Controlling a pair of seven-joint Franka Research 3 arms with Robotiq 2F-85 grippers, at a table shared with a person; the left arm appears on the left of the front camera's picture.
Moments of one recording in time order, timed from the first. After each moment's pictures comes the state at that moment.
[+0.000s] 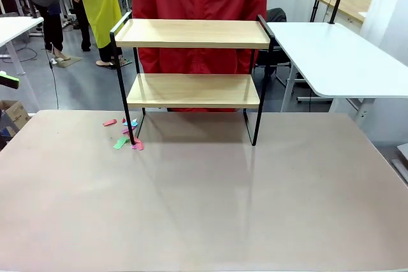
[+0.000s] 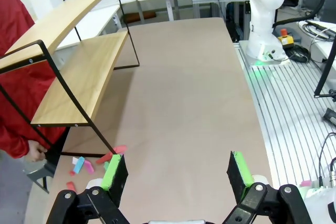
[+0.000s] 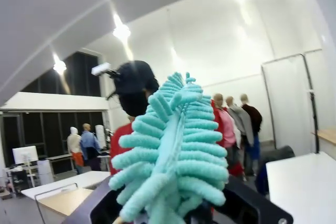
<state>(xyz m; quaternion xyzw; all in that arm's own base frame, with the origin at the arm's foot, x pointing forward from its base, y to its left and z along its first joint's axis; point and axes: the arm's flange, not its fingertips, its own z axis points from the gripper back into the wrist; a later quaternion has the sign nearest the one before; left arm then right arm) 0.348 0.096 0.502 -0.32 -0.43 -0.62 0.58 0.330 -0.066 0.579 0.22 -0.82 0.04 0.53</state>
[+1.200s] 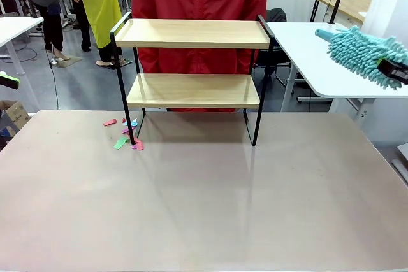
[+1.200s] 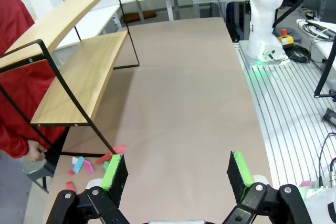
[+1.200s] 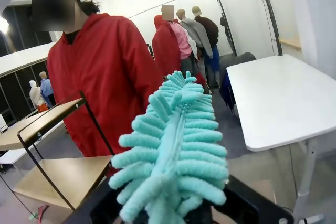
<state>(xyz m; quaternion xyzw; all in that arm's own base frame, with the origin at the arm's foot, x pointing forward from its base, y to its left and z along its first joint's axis) 0.348 0.097 0.502 -0.32 -0.42 -0.62 0.58 0.378 -0.091 0.432 0.19 -0.69 -0.04 0.70</state>
